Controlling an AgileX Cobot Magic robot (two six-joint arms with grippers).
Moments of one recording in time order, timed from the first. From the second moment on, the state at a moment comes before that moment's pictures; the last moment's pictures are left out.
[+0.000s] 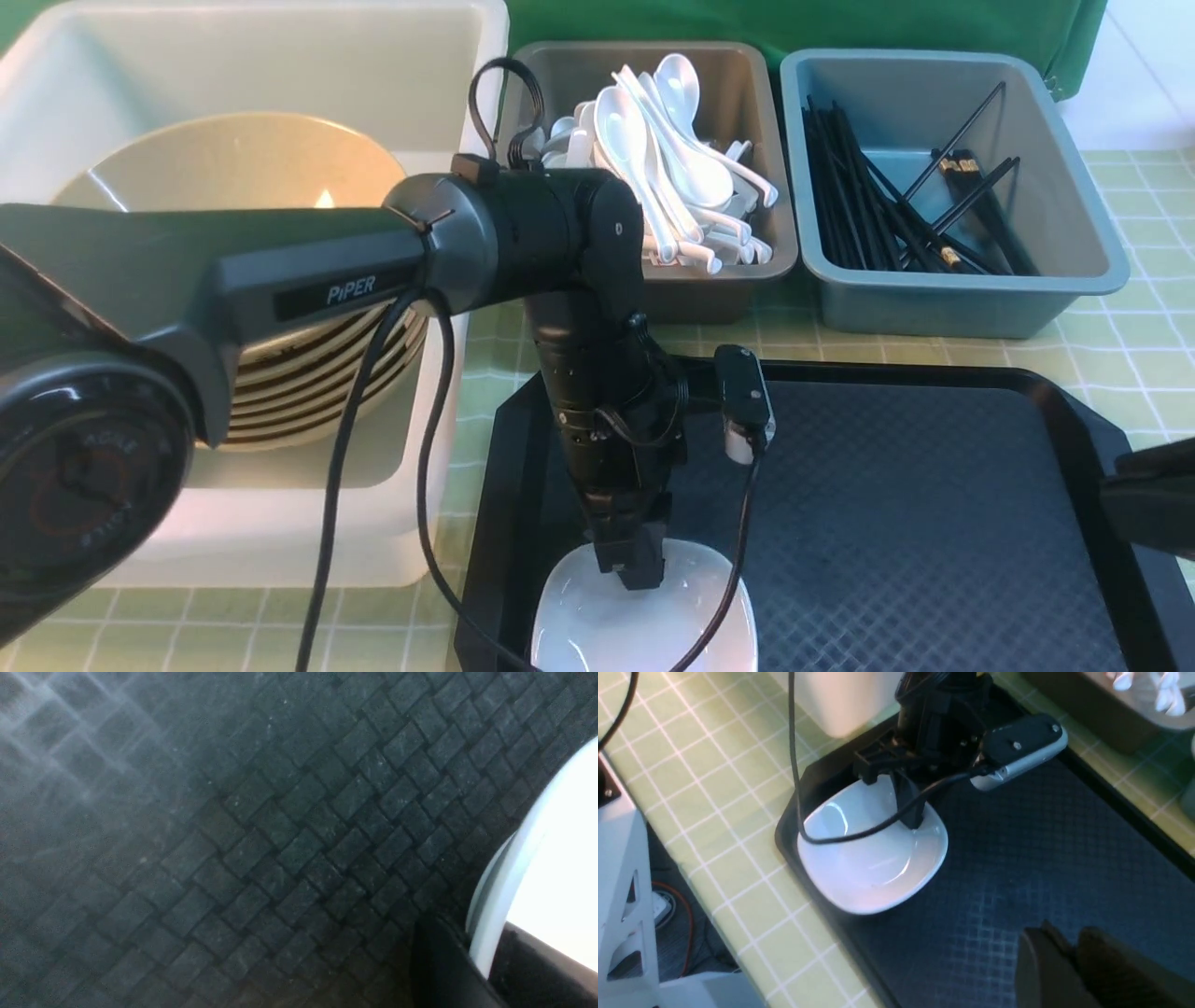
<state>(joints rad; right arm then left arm) 0.44 0.75 -0.92 0.31 0.88 -0.37 -0.64 2.07 -1.52 -0.34 1.23 1.12</state>
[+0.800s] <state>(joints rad) 0.51 1.07 -1.14 0.71 0.85 -0.87 0.62 1.35 -1.41 -0.78 1.22 0.64</state>
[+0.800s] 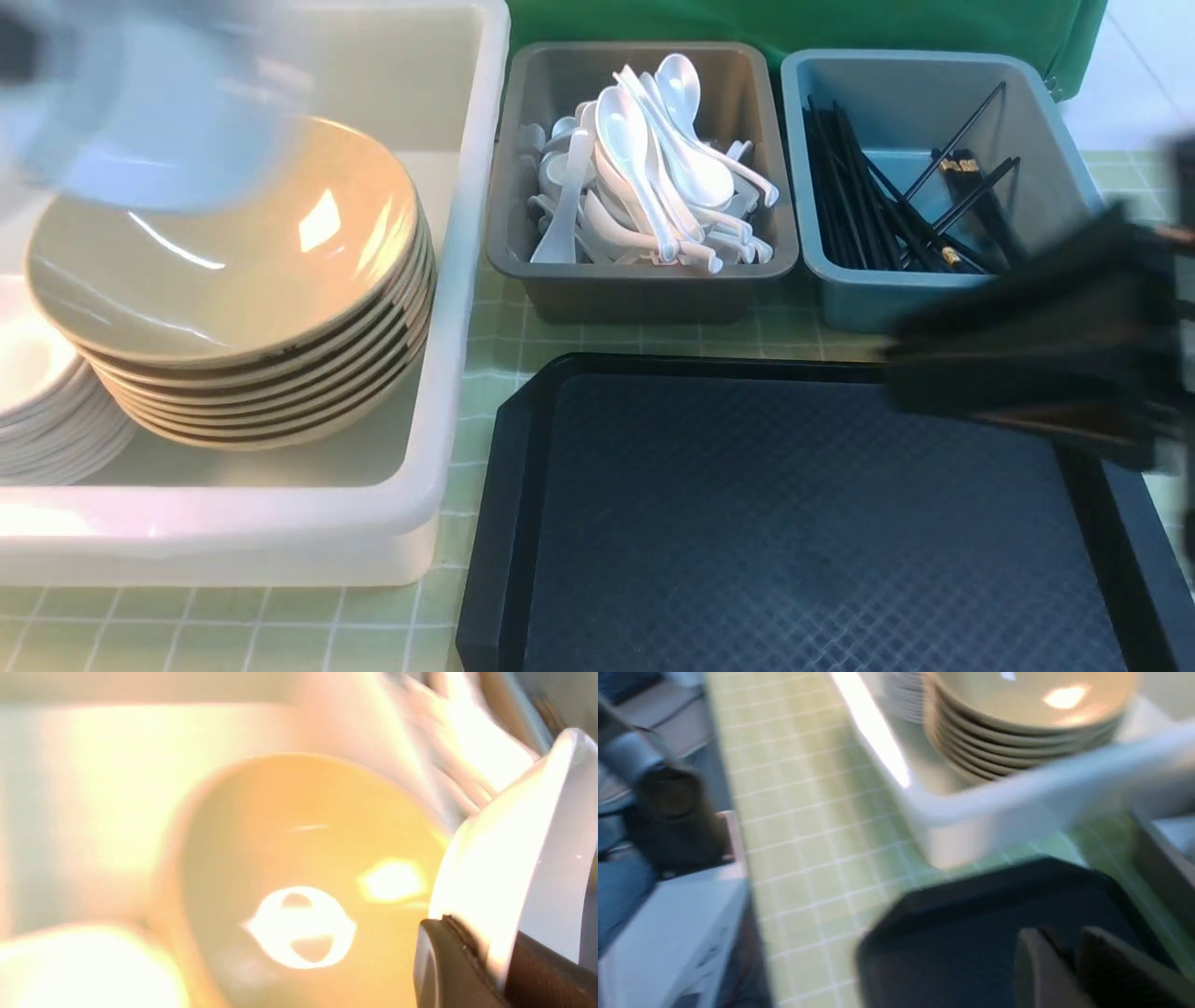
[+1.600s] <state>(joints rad) 0.65 1.25 -1.27 0.73 0.87 -0.93 0.74 1.50 -1.03 -0.62 0.78 0.44</state>
